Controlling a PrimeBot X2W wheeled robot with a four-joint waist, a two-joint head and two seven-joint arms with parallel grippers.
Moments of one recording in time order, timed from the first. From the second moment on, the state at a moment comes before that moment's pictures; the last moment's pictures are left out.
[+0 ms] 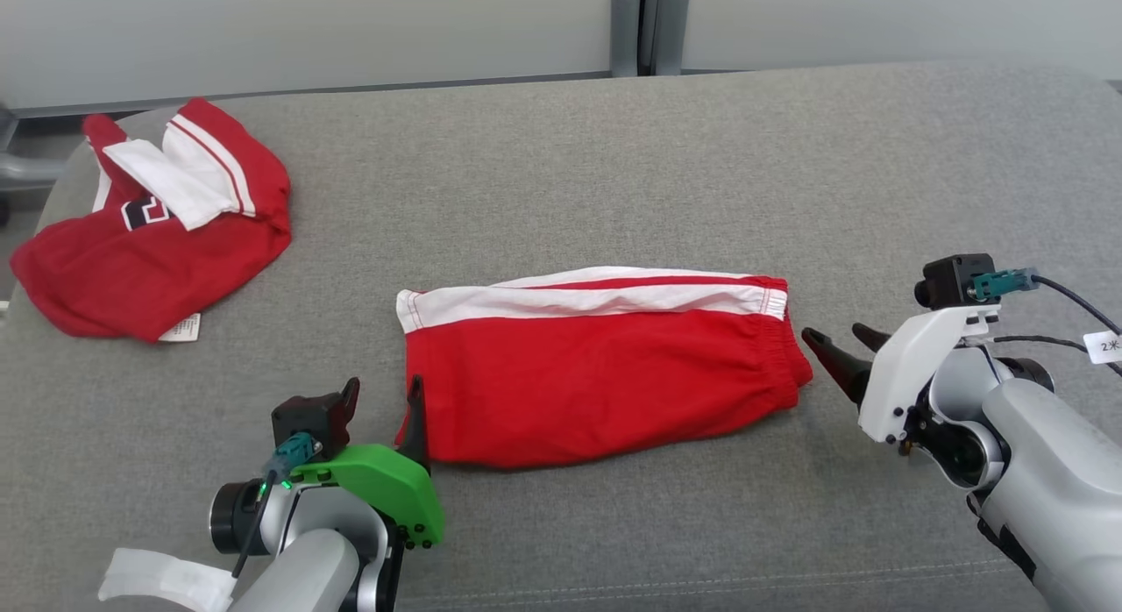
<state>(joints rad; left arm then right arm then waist) -0.34 0.26 -0.66 0.45 -0.74 0.29 -0.15 -0.55 -0.44 0.59 0.59 0.92 0.13 0.22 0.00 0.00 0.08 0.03</state>
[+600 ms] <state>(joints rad) -0.28 0.34 -0.70 0.16 -0.69 0.38 -0.09 -0.64 -0.38 0.48 0.87 0.86 0.13 0.32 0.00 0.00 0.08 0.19</state>
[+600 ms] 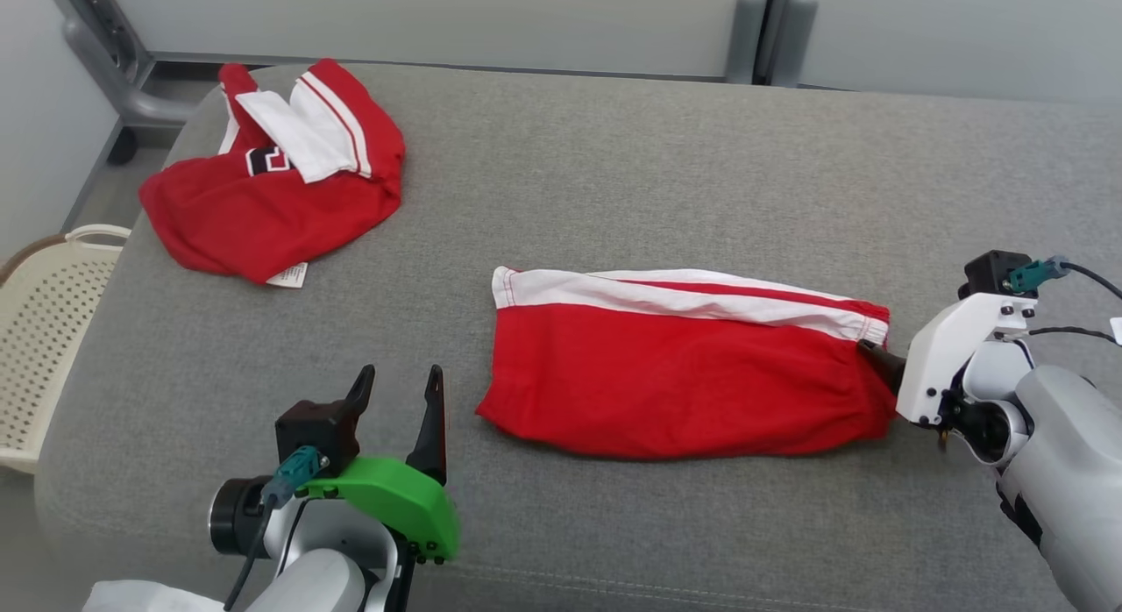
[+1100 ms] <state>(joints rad) -0.26 0.36 -0.71 0.10 -0.69 0.41 -0.07 -0.65 -0.34 0.42 0.98 0.90 0.13 0.35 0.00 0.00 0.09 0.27</state>
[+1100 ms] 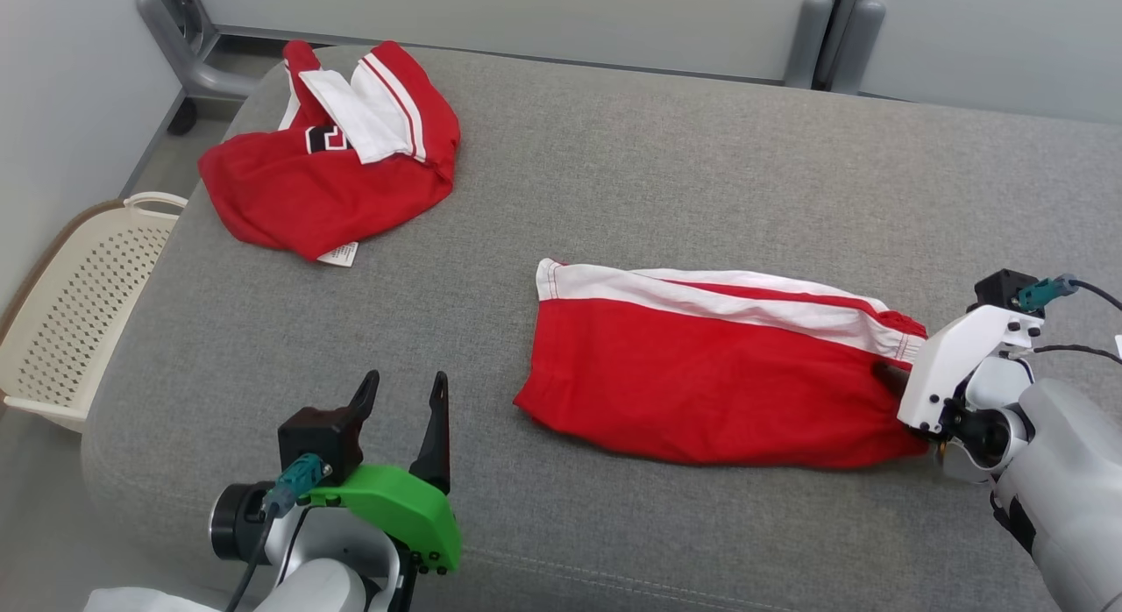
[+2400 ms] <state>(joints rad) -0.22 0.40 -0.74 -0.02 -0.68 0.42 -0.04 -0.66 -0.49 0.37 0.85 0.96 0.13 0.54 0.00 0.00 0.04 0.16</state>
